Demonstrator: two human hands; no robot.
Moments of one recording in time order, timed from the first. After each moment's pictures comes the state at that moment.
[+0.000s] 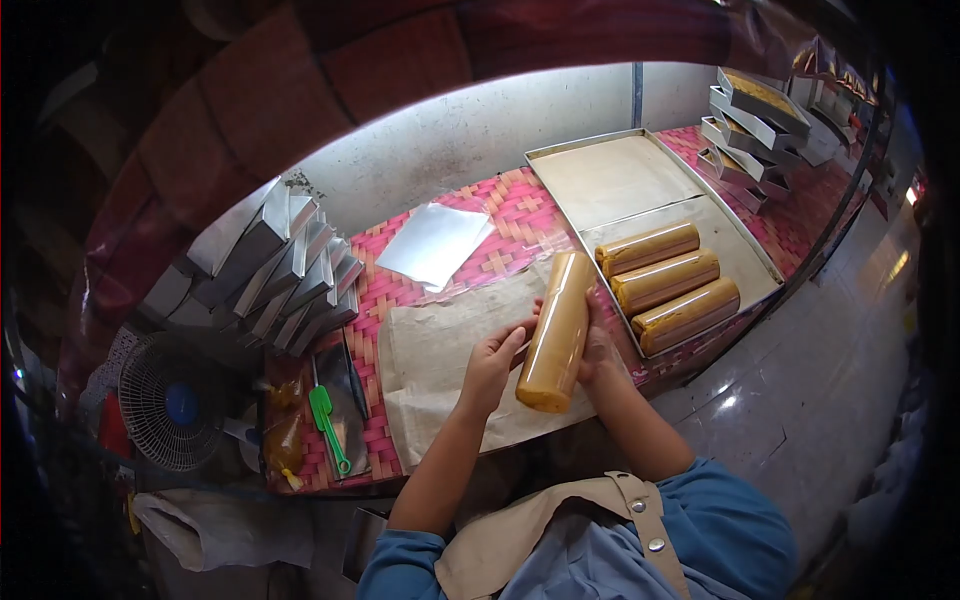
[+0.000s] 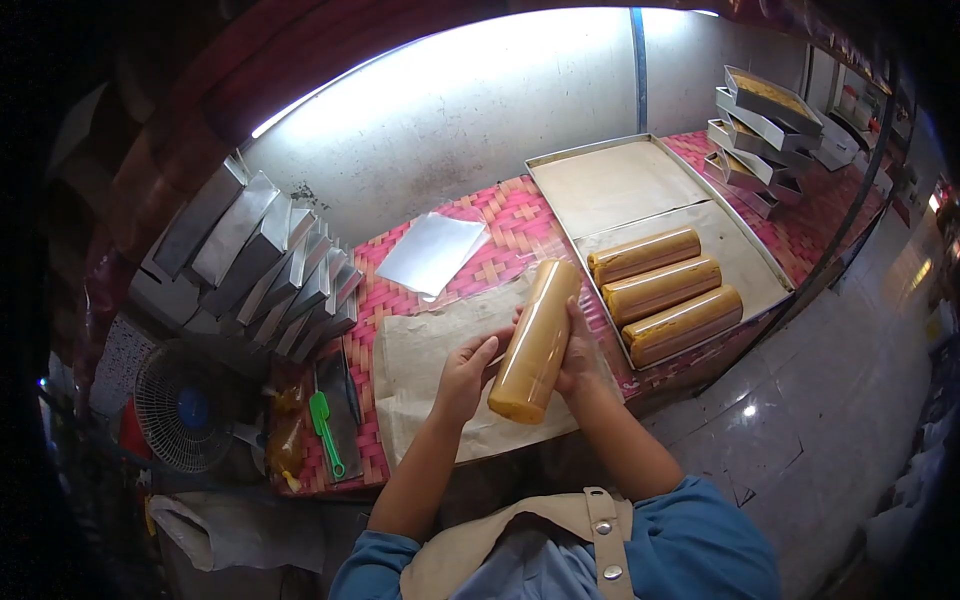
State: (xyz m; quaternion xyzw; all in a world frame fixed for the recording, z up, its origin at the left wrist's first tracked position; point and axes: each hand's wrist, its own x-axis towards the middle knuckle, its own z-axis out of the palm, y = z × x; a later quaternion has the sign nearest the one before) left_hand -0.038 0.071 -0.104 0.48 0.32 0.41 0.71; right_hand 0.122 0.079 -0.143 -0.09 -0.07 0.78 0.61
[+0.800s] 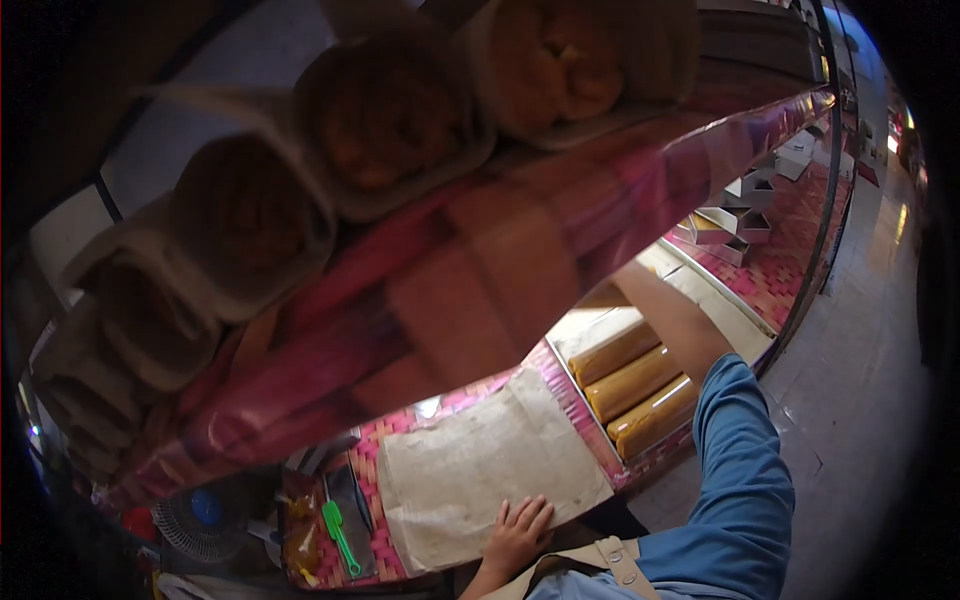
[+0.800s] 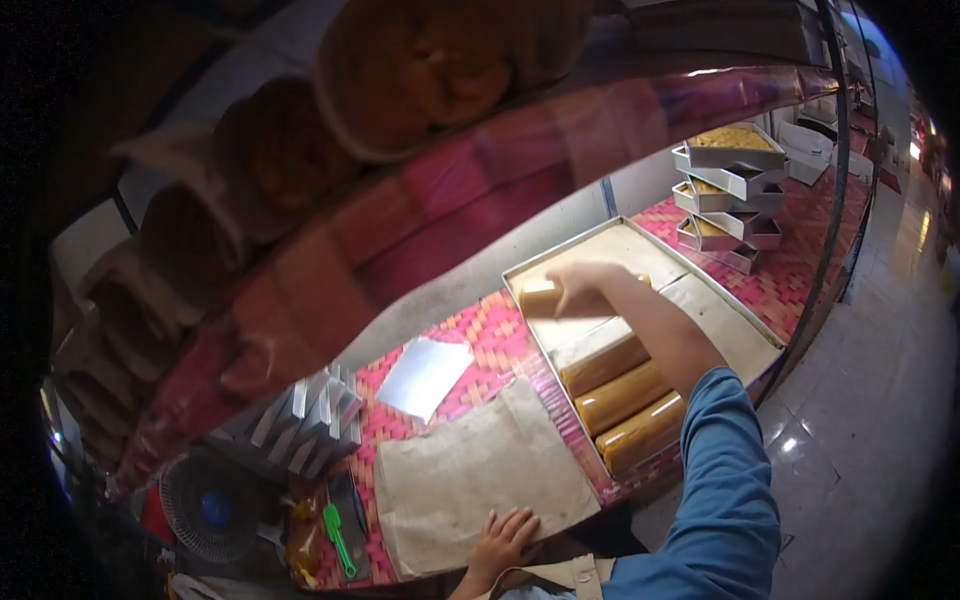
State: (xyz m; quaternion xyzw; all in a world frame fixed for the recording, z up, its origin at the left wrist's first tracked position) left_hand -0.023 -0.006 -0.195 0.92 0.35 0.16 -0.04; right_hand 0.319 0.251 0.005 -0.55 -0.81 0.17 0.12
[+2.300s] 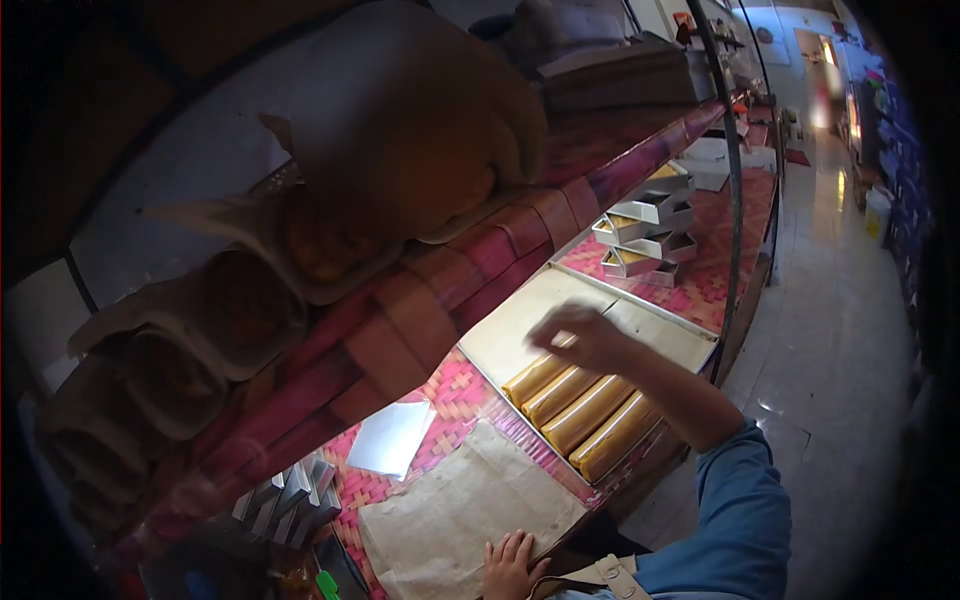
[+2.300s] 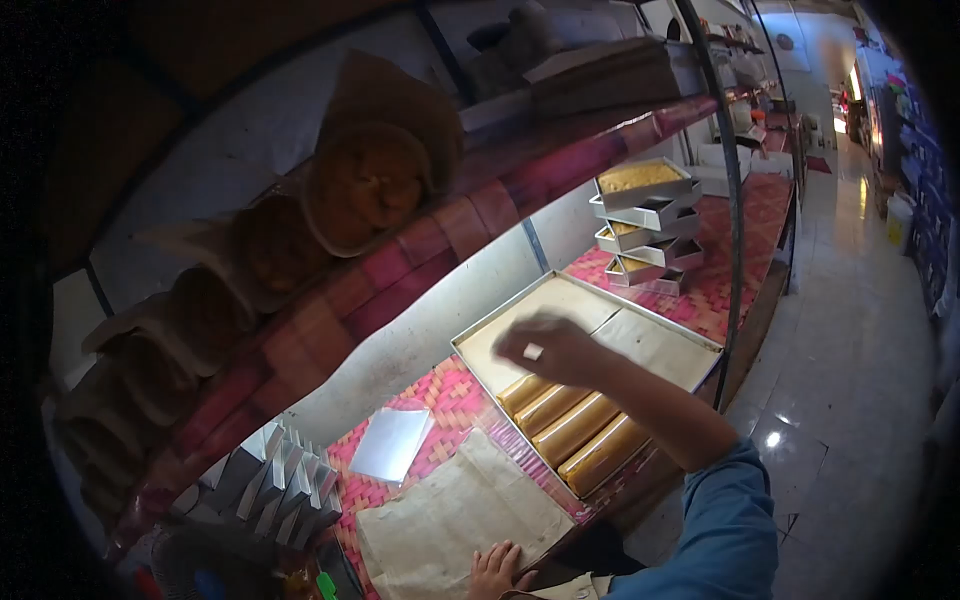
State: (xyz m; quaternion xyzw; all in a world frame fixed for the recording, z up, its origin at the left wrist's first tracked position) left_hand -0.017 -0.010 -0.199 0.91 0.37 0.19 0.03; right_hand 0.308 0.098 0.040 -0.36 -0.77 -0.08 0.51
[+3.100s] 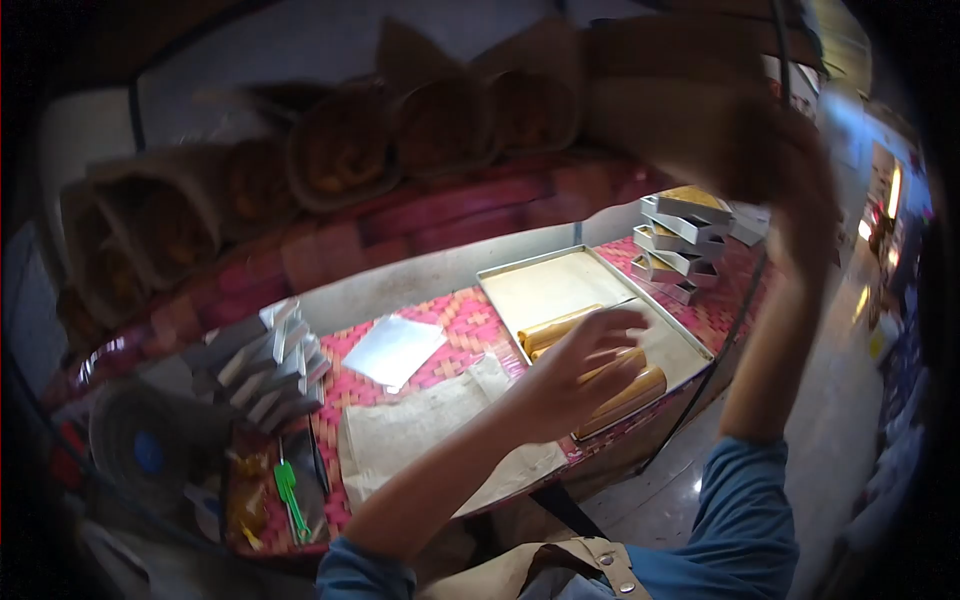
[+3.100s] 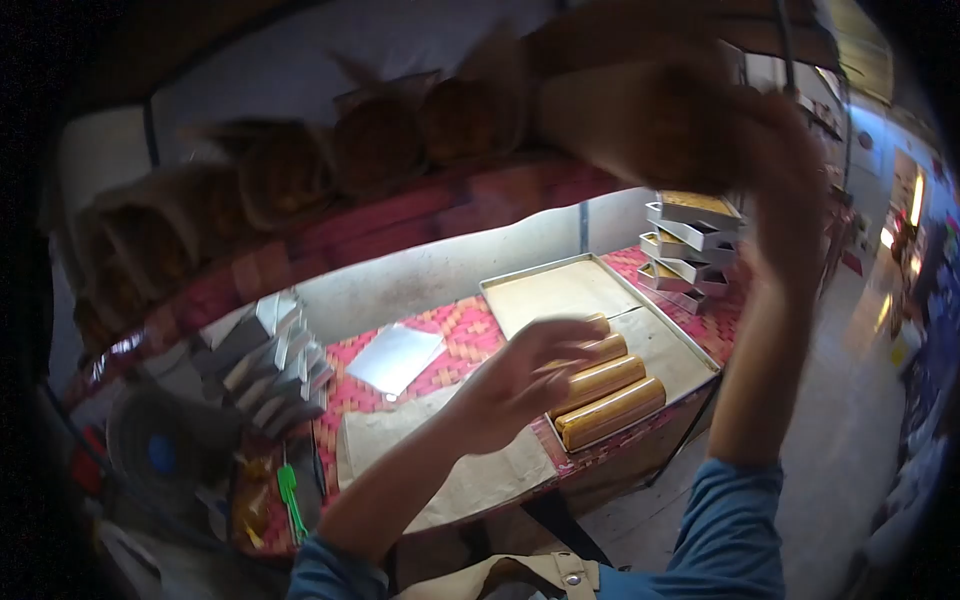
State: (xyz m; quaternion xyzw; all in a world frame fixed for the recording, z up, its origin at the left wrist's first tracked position) left_hand 0.073 0.011 0.091 0.78 -0.04 0.33 0.53; right_hand 0.311 -0.050 0.212 -0.30 -0.62 -0.10 0.72
